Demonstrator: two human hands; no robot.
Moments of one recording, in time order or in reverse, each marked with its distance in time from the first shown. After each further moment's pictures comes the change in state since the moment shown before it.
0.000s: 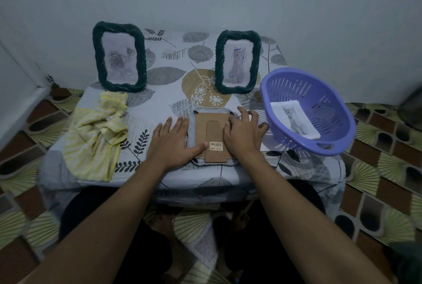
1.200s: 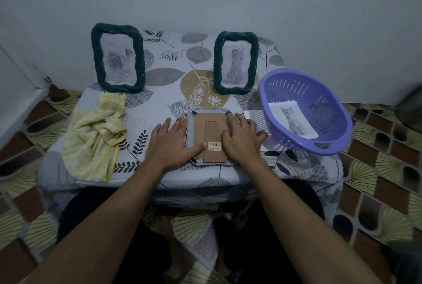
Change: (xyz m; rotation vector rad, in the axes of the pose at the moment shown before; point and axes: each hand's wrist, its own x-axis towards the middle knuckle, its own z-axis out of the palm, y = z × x) left_hand 0.000 0.001 -0.001 -0.010 0.016 0.003; right_hand -0.014 0.006 -0.006 0.199 -0.122 -0.001
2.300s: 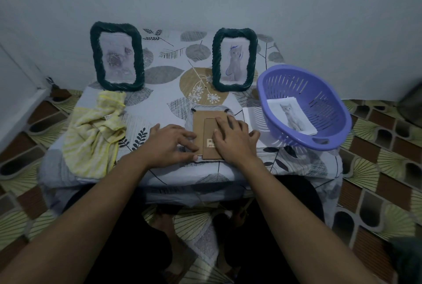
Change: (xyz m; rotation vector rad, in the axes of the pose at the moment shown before) left_hand -0.012 -0.009 -0.034 -0.103 -0.143 0.281; right_hand -0.009 -0.001 0.010 -0.078 -0.072 -0.084
